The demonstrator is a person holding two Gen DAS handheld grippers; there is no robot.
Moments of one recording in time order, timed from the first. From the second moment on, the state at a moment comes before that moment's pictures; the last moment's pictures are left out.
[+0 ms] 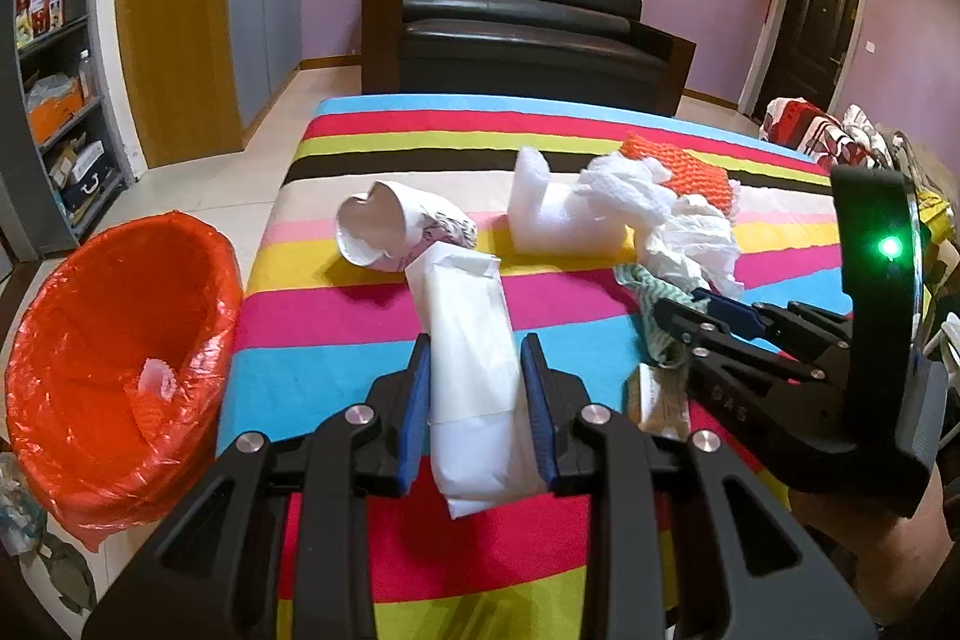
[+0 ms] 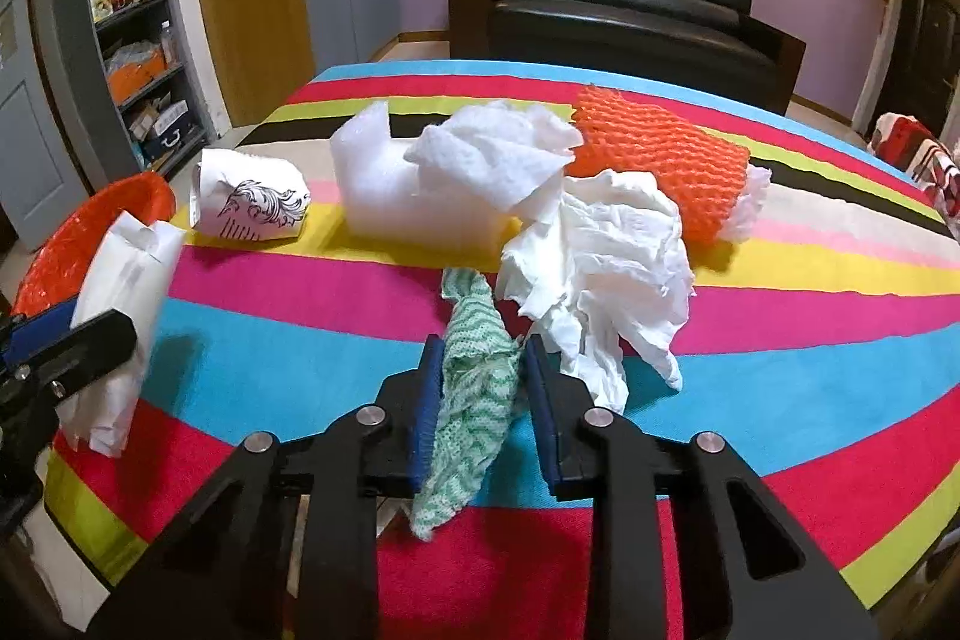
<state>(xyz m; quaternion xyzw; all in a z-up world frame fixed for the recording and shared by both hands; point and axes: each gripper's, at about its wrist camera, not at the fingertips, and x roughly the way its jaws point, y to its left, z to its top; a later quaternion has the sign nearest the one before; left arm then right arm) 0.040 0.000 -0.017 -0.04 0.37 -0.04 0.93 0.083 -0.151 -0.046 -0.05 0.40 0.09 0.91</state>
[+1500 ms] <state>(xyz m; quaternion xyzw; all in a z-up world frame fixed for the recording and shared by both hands) 0.002 0.183 0.028 -0.11 0.31 0.12 0.93 0.079 0.014 0.014 -0.03 0.32 0.21 0.92</state>
